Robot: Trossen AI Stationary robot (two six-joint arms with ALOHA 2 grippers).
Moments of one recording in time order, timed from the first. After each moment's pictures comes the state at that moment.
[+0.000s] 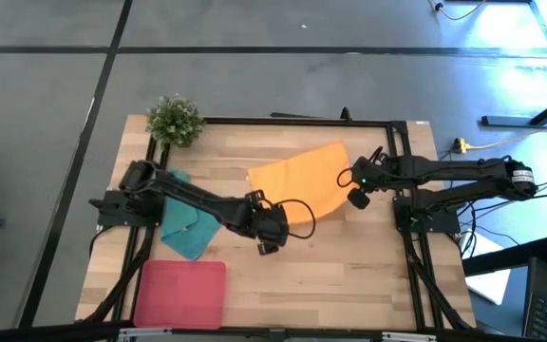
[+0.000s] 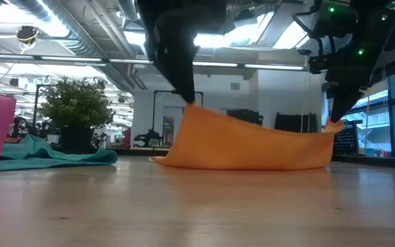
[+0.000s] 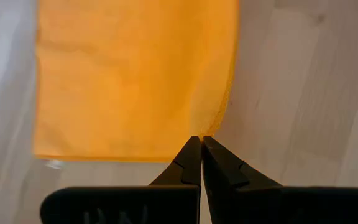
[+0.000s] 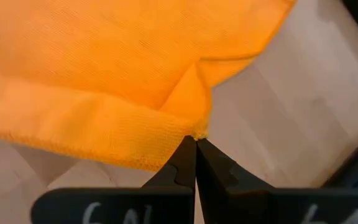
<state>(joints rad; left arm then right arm) -0.27 1.94 1.56 -0.89 -0.42 -0.49 -0.15 1.04 0.68 -0.90 0.33 0.45</state>
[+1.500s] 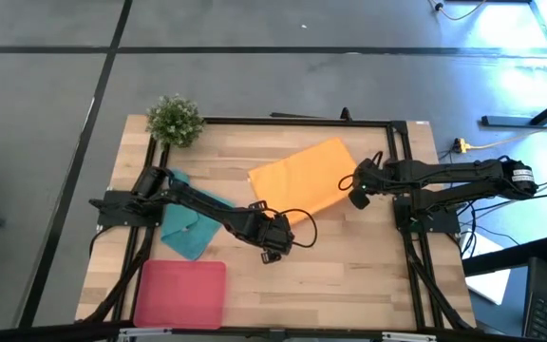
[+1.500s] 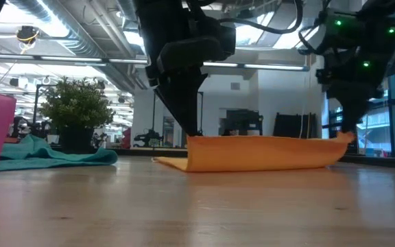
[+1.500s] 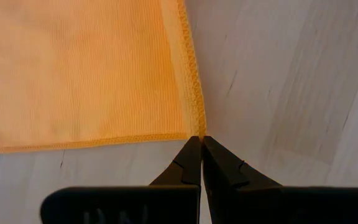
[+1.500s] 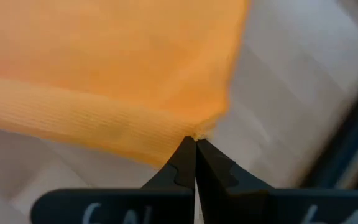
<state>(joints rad) -0.28 2.04 1.56 -0.83 -0.35 -0.54 -0.13 1.03 0.61 -0.89 0.40 0.63</state>
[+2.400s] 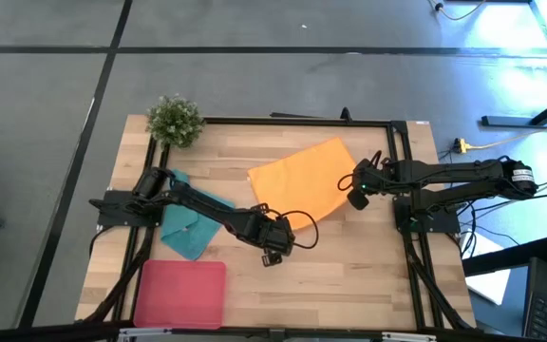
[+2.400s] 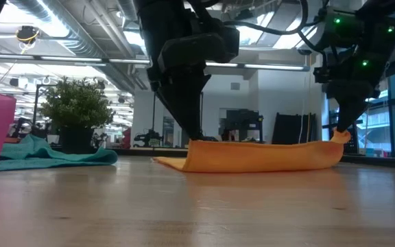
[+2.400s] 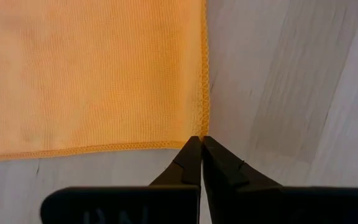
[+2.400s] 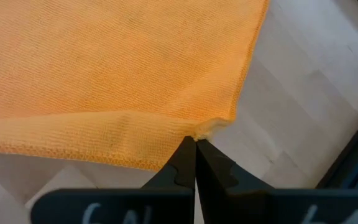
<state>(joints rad) -0.28 2.05 1.56 -0.80 -0.30 -0.54 -0.13 1.03 0.61 -0.87 0.39 0.59</state>
